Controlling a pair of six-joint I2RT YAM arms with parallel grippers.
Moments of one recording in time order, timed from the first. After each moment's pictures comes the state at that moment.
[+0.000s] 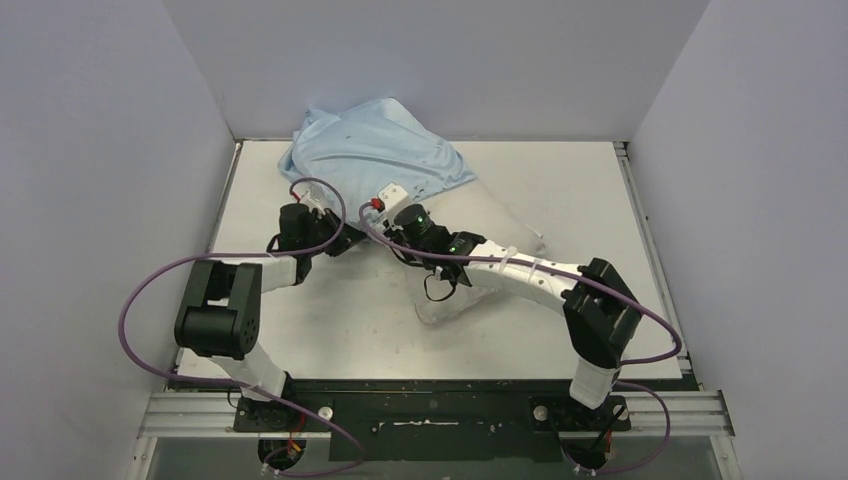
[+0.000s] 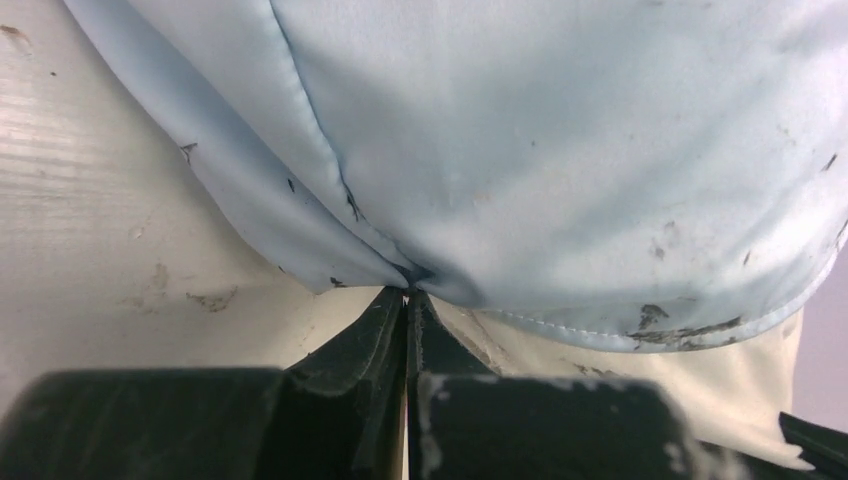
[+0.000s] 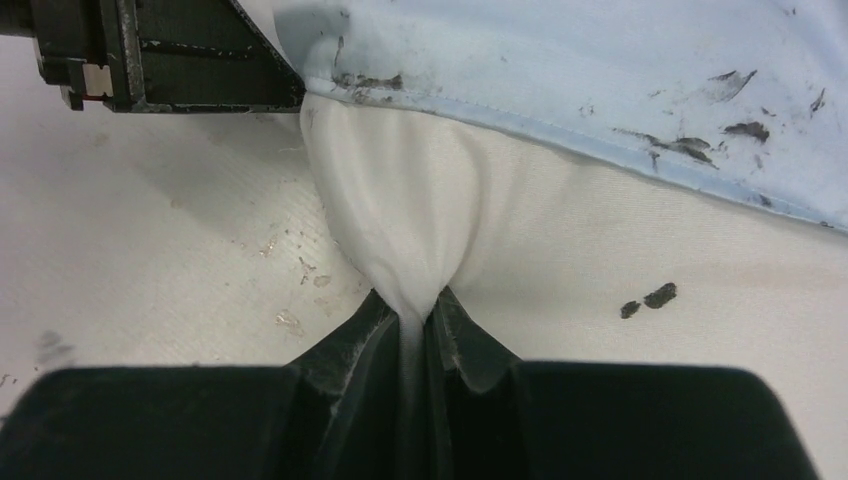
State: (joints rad) left arm -0.12 1.68 0.71 0.46 0.47 -0.82; right arm 0.93 1.77 1.32 -0.15 0.31 -0.03
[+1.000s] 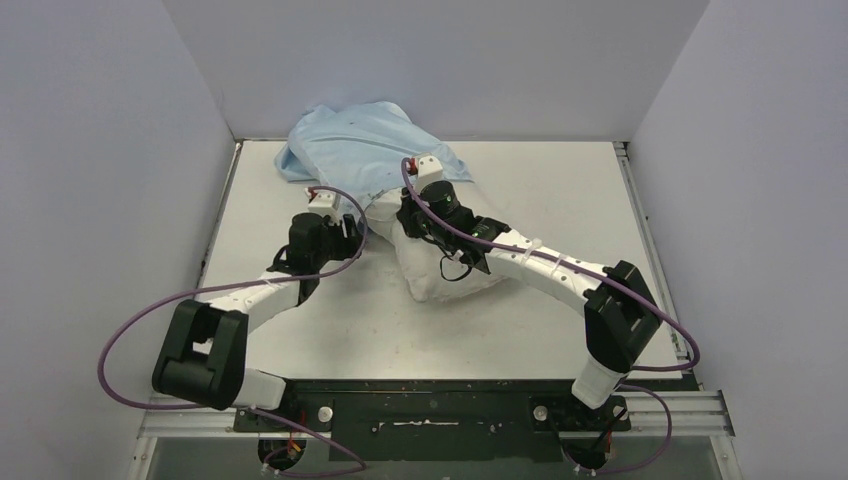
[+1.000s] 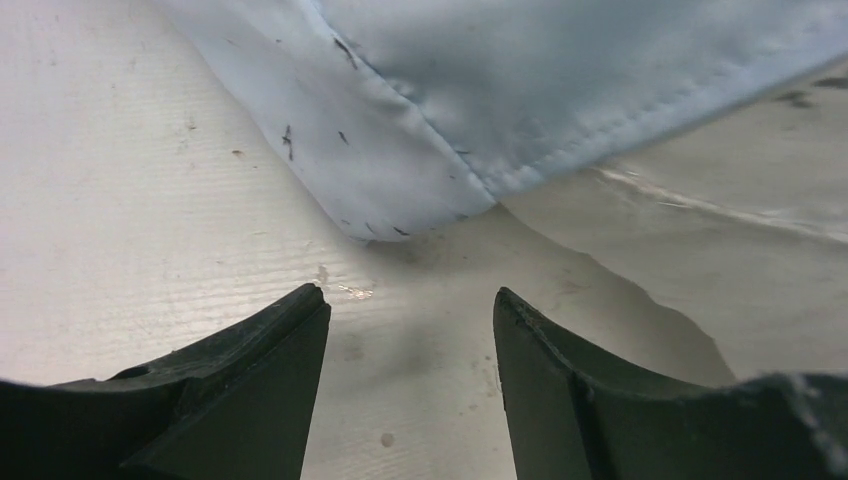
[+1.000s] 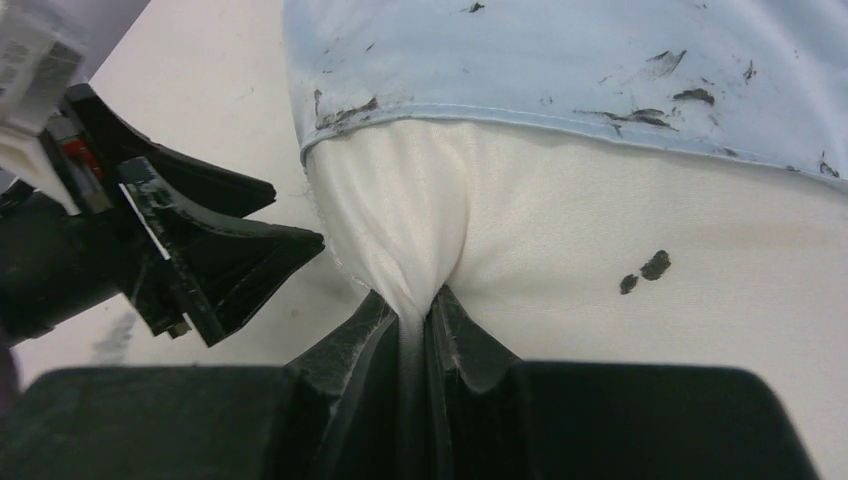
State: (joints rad) left arm -0.27 1.36 0.62 0.31 0.05 -0.29; right arm 0.82 1.69 1.31 -0.03 0.16 0.29
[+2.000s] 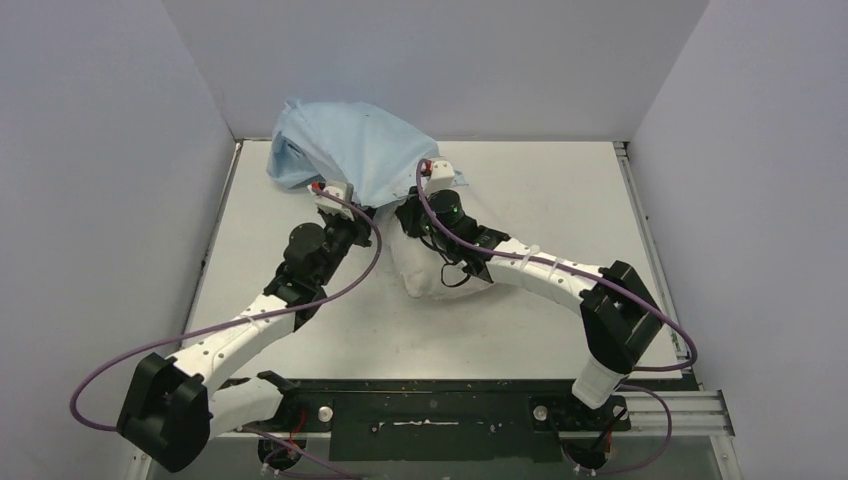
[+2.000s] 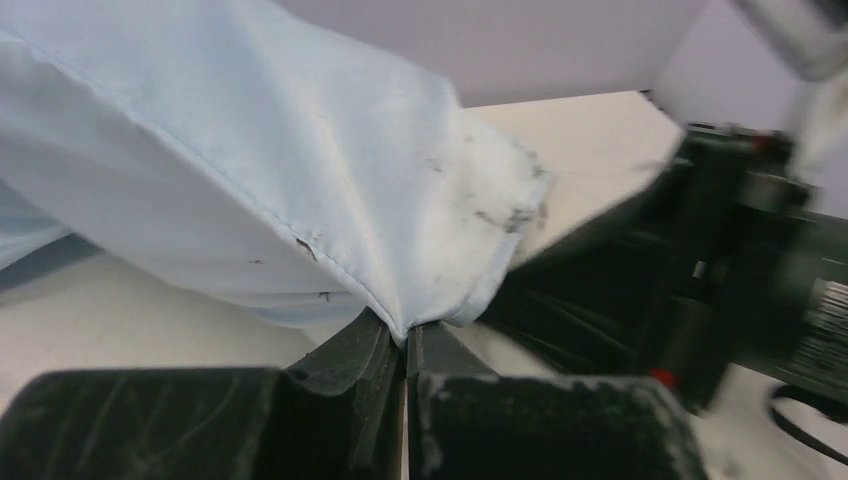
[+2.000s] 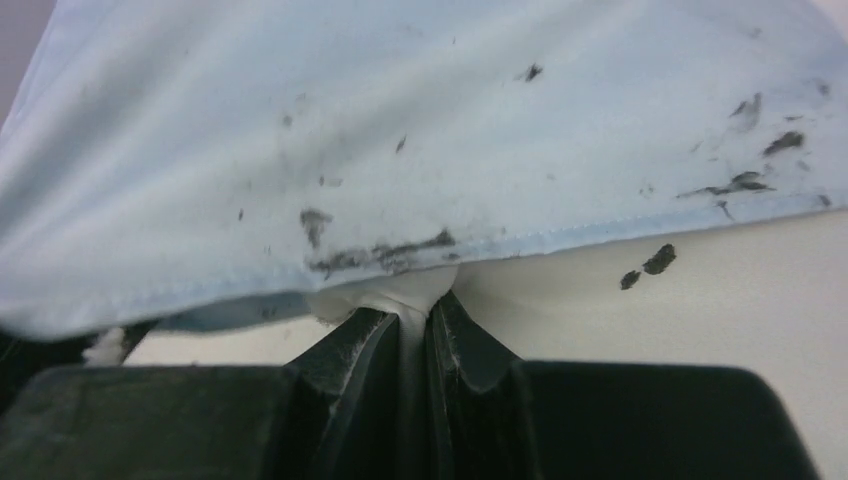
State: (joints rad) left arm -0.48 1.17 0.63 0.52 -0.11 -0.20; right arm 0.82 1.68 1.20 0.16 0.19 0.42
